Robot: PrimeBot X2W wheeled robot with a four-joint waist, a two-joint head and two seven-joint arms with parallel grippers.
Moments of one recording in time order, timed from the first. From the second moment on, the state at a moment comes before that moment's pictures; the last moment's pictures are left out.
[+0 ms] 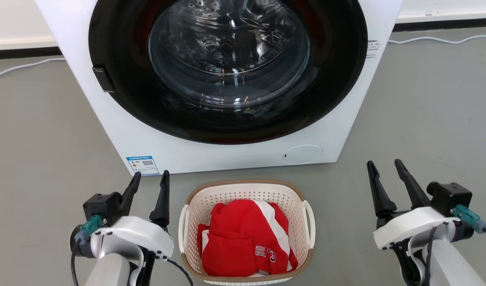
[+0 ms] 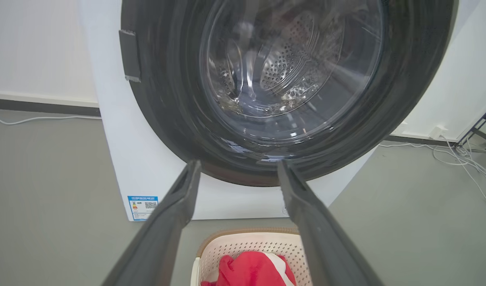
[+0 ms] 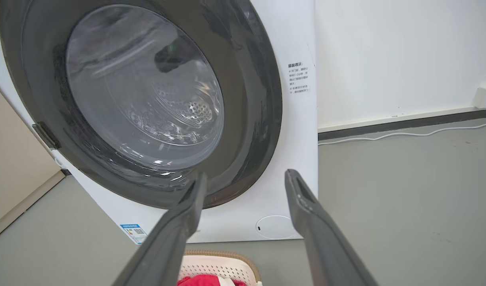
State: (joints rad) left arm -0.27 0.08 -0.11 0.48 -0.34 -0.09 -0.26; right arm -0.29 -0.19 0.14 0.51 0.39 0.12 -0.26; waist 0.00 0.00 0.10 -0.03
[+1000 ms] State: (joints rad) left arm -0.13 0.04 -0.04 0.20 -0.29 -0.08 -0.26; right arm -0.20 -0.16 0.03 0.34 0.31 0.12 -0.26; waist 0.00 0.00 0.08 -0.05
